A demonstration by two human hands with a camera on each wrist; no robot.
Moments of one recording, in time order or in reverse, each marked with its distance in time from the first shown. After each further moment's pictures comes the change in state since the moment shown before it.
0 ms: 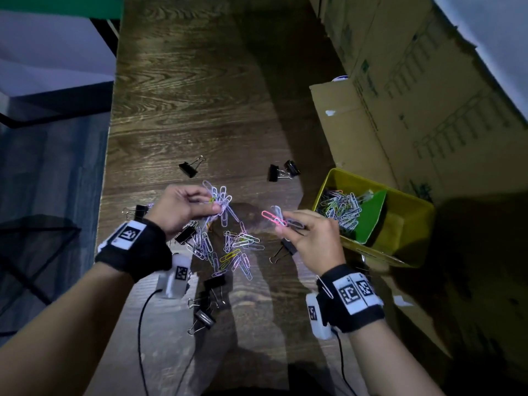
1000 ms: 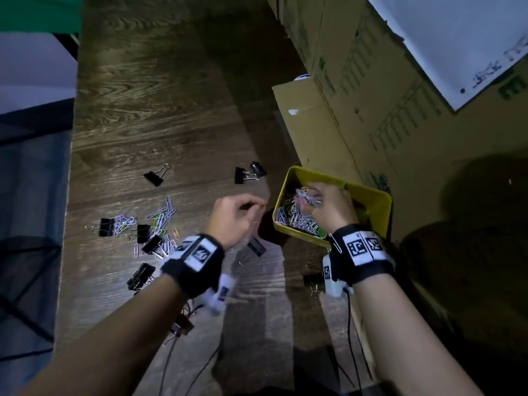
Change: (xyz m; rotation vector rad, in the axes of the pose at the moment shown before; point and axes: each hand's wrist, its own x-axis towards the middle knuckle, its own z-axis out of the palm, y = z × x) left_hand -0.009 0.013 0.148 0.571 -0.043 0.292; right_hand 0.047 0.038 -0.092 -0.279 -0.052 0.358
